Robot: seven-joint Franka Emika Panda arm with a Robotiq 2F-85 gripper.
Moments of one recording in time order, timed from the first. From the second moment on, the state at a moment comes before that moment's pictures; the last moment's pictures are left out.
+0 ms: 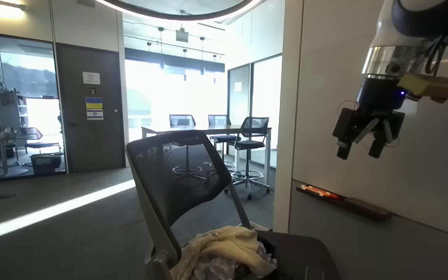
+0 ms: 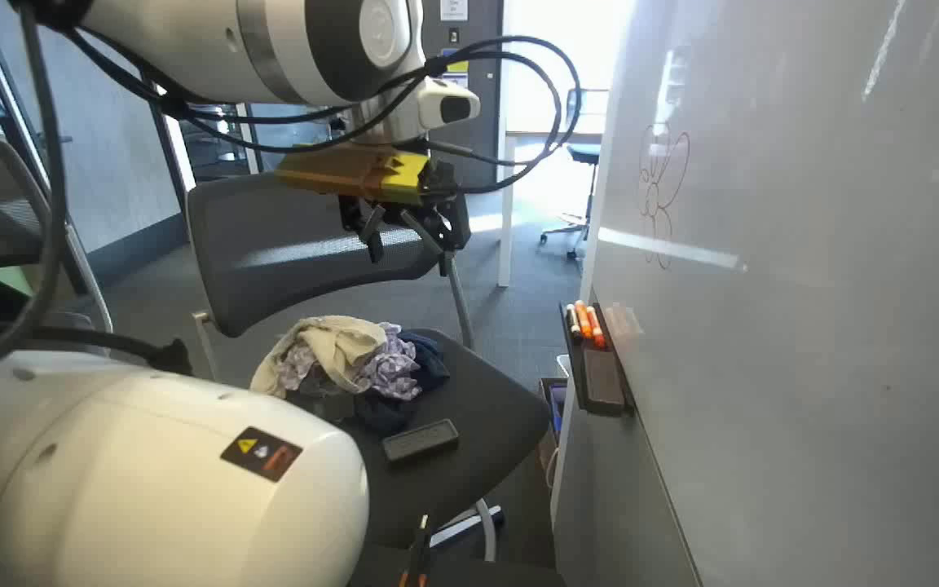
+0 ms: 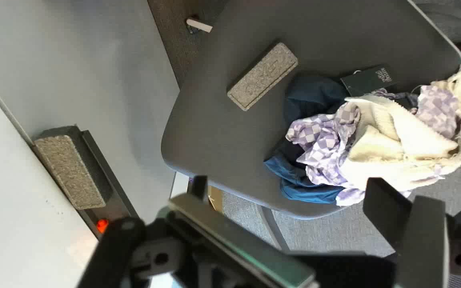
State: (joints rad) arm -0.12 -0.89 -0.04 -2.79 -0.05 2.15 0.05
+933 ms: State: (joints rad) arm 0.04 -0.74 0.04 -2.79 -0.01 2.41 0.05
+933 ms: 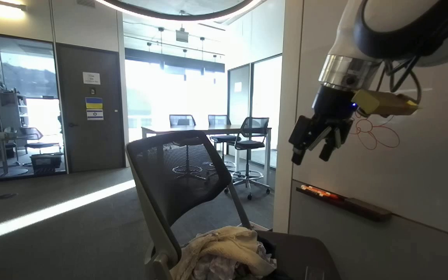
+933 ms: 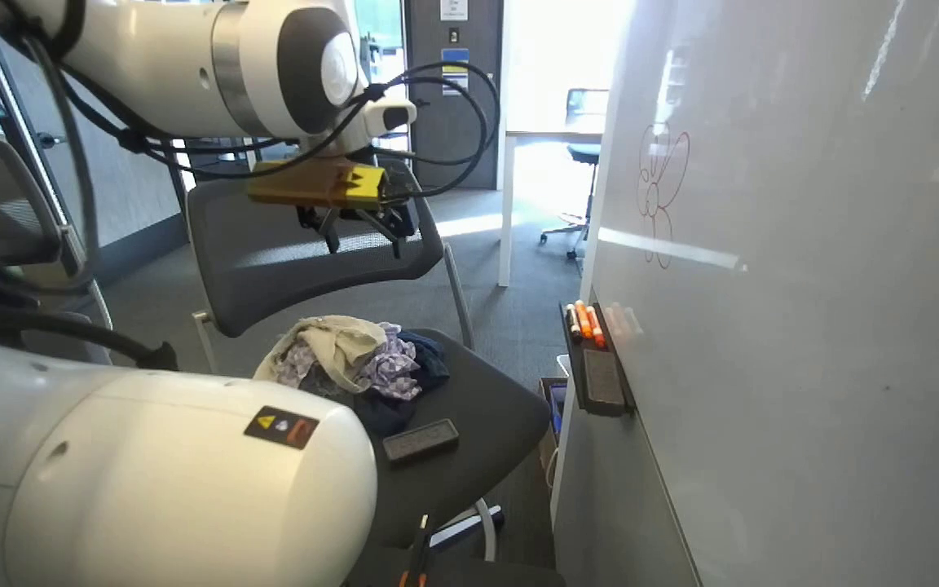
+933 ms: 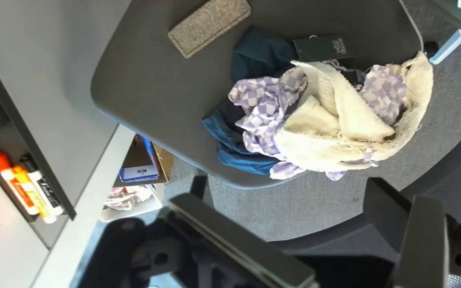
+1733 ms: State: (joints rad) arm 0.02 -0.13 0.20 -2.69 -0.26 2.86 0.11
